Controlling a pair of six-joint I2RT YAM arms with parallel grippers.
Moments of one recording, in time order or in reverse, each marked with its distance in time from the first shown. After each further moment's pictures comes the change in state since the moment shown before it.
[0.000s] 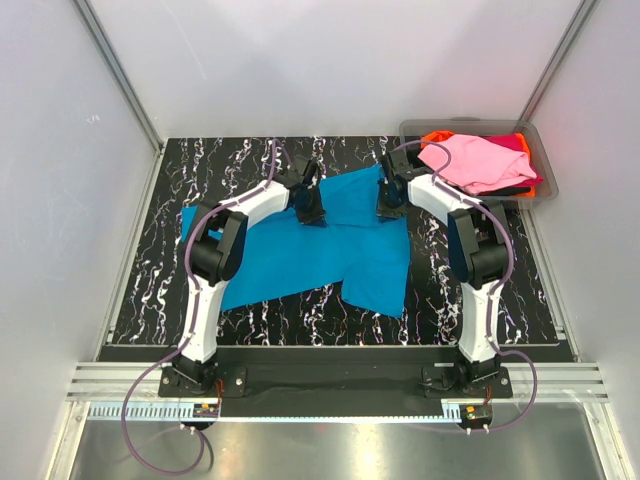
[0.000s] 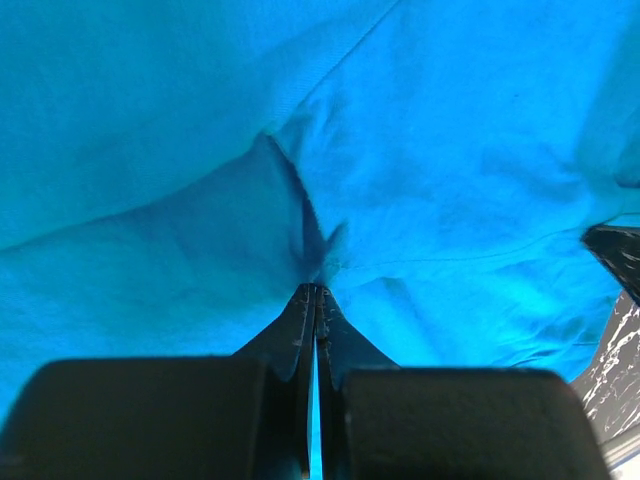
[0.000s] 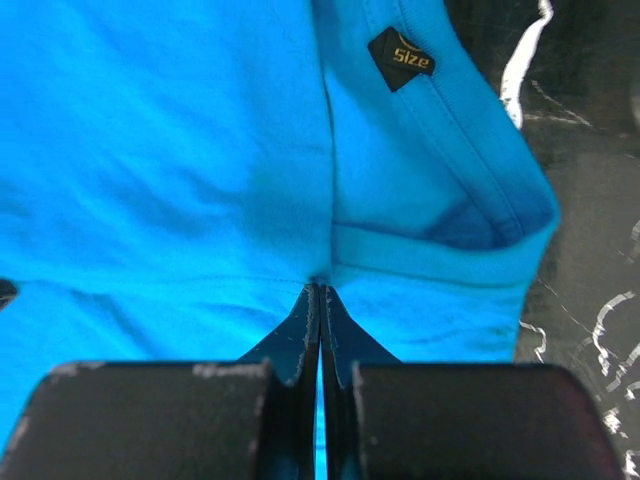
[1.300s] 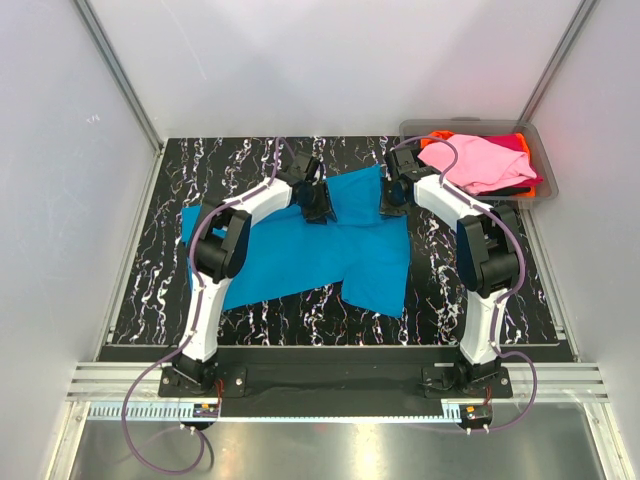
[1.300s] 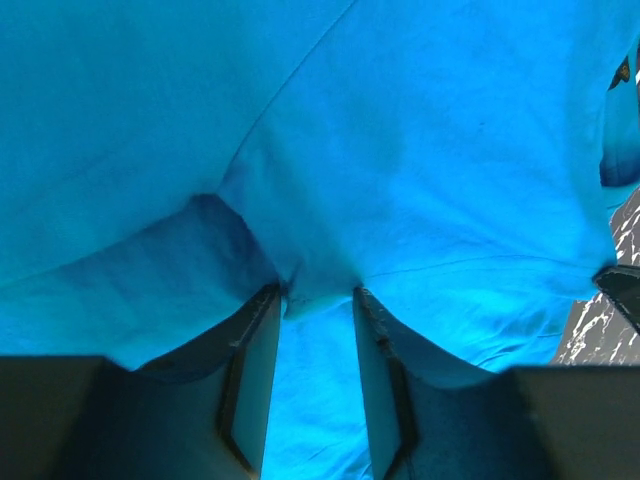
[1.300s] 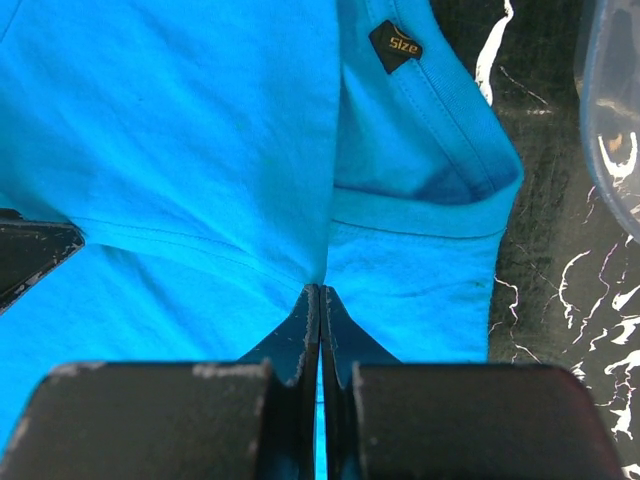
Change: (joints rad) left arm 0.000 0.051 0.075 0.008 0.072 0.002; right arm 0.000 -0.106 -0.051 -0.003 0.007 -0.018
